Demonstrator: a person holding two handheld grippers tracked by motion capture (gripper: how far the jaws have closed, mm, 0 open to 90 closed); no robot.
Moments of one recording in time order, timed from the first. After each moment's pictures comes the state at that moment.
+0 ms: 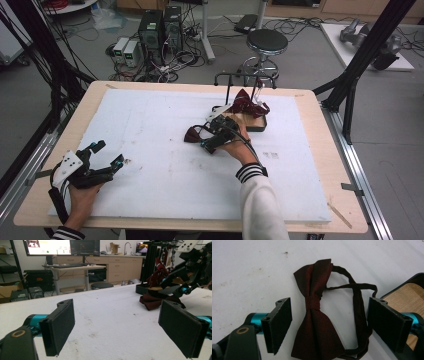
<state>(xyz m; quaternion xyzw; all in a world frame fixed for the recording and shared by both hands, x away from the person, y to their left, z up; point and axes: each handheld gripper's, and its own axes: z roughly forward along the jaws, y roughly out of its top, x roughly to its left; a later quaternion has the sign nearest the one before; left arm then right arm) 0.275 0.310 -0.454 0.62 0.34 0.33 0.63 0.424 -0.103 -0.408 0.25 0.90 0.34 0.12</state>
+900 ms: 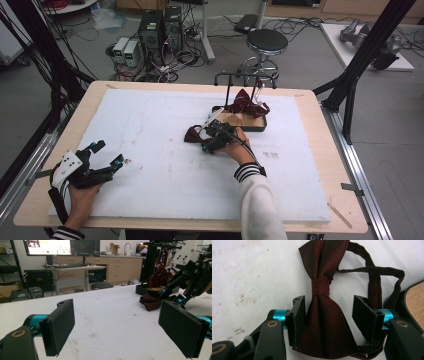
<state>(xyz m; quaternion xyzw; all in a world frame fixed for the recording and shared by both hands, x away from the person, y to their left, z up) 0.275 0.311 -0.454 0.62 0.34 0.33 0.63 0.427 -0.095 -0.424 0.21 0.93 0.28 0.11</state>
